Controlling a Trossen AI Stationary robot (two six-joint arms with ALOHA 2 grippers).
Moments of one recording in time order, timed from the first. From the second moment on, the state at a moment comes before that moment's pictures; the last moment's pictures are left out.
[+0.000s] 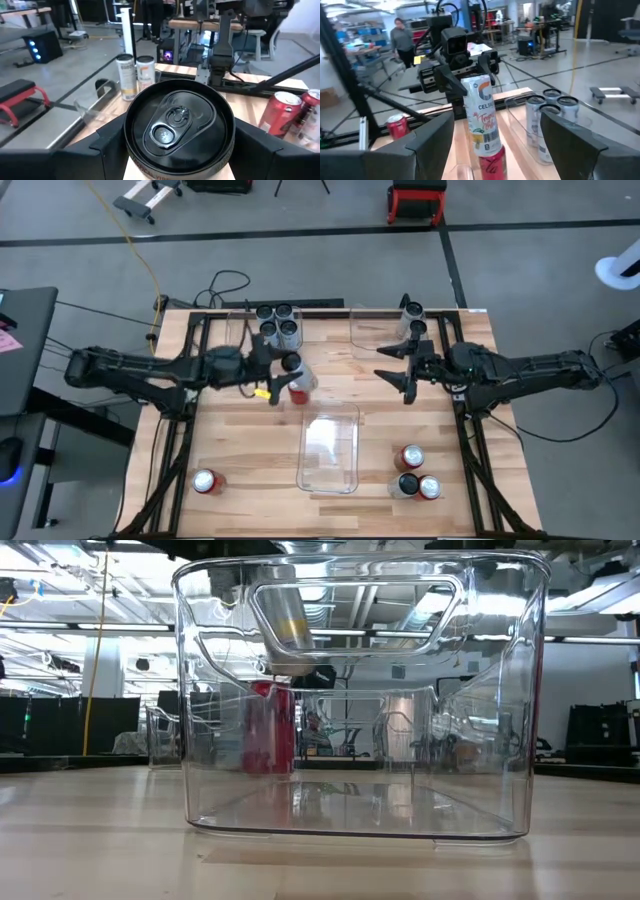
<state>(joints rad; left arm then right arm) 0.02 1.10 0.80 0.17 -0.30 -0.01 0.04 0.81 0.68 0.12 0.25 0.15</state>
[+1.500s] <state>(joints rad) 0.48 2.21 1.90 0.19 0.26 0.18 0.07 0.77 0.68 0.11 0.59 0.20</state>
